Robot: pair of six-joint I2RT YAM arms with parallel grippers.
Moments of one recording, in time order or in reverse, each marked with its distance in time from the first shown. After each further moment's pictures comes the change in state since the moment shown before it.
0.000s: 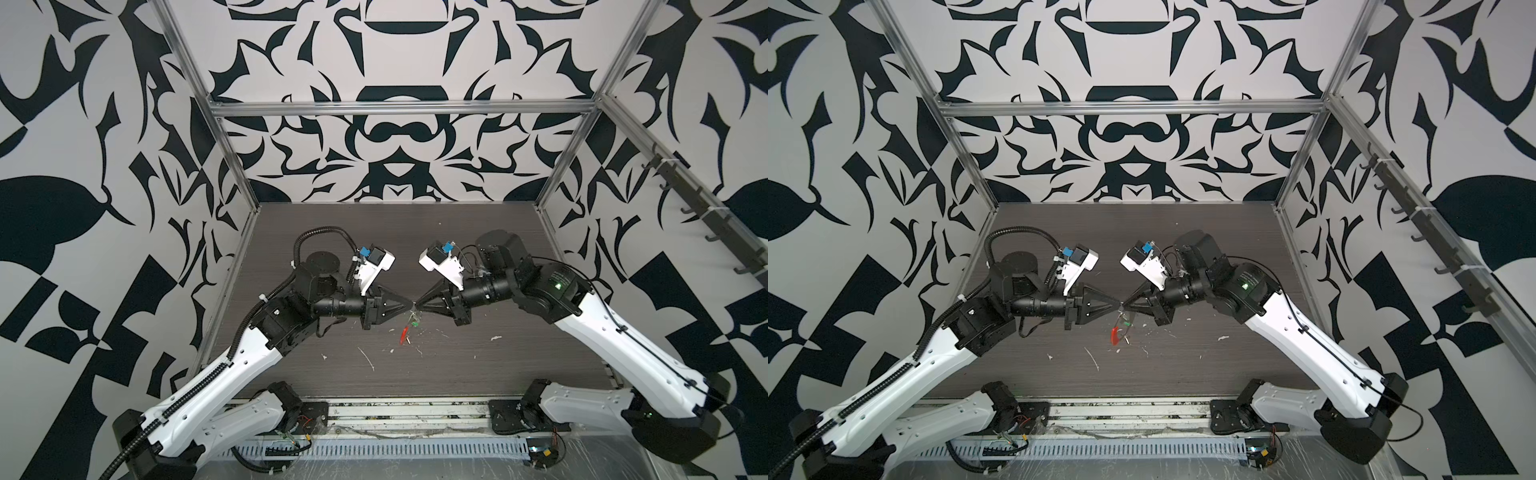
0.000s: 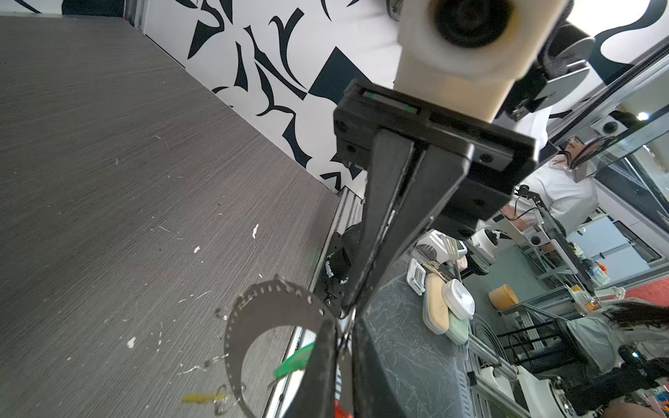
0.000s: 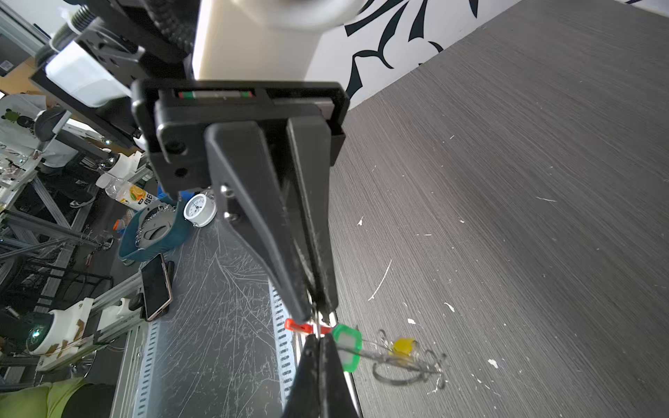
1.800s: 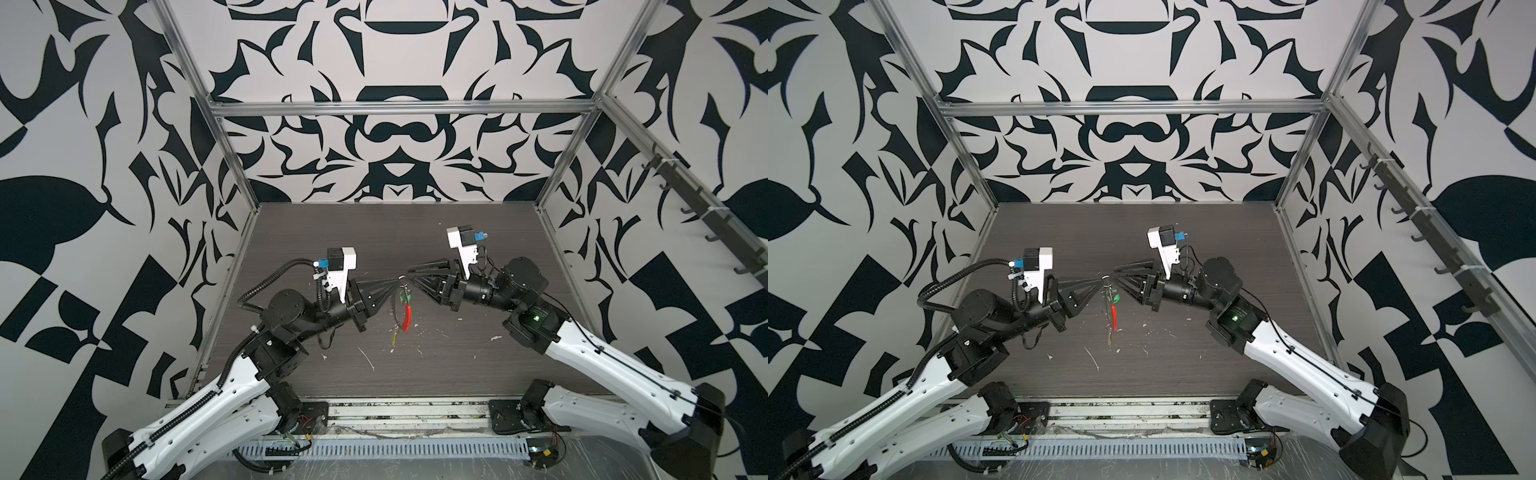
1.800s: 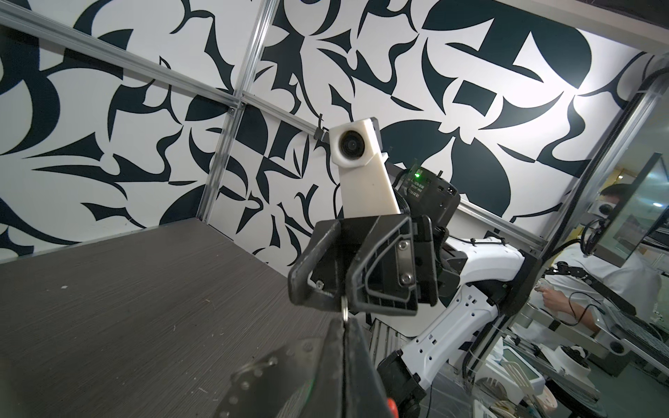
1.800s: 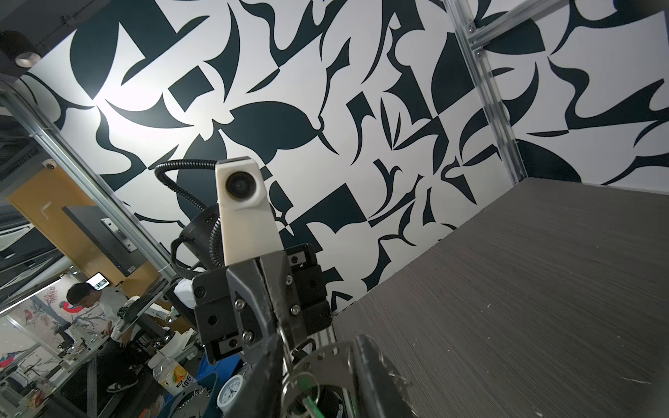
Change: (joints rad) left arm -0.079 -0.216 -0.280 0.601 -0.377 -0.079; right arm 0.014 -0.158 -0.494 1.160 0.101 0.624
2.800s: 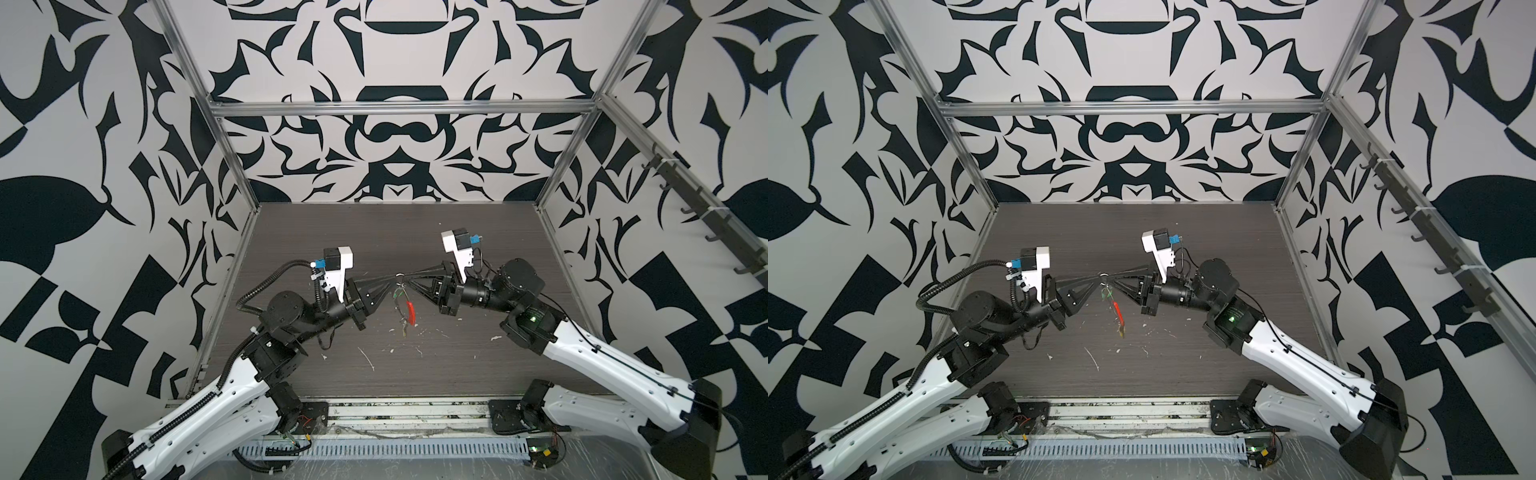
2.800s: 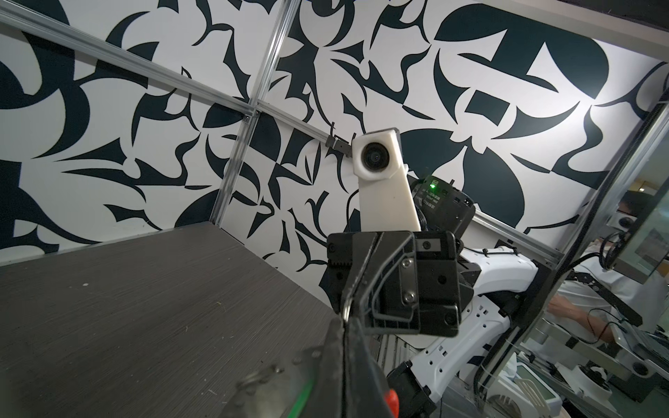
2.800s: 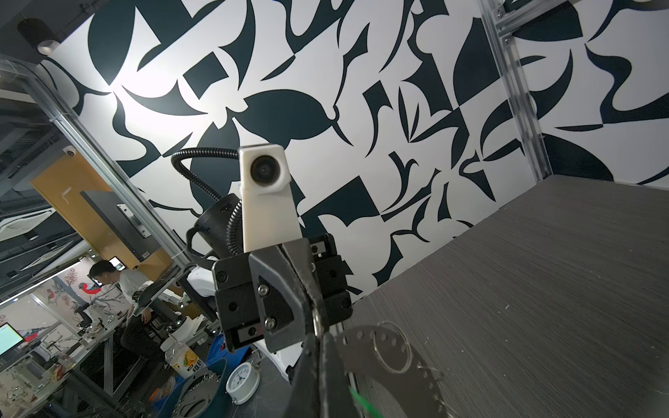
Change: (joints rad) left arm -0.001 -0.008 -0.009 0.005 -0.044 0.000; right arm 0.027 0.013 0.000 0.008 -0.019 -0.021
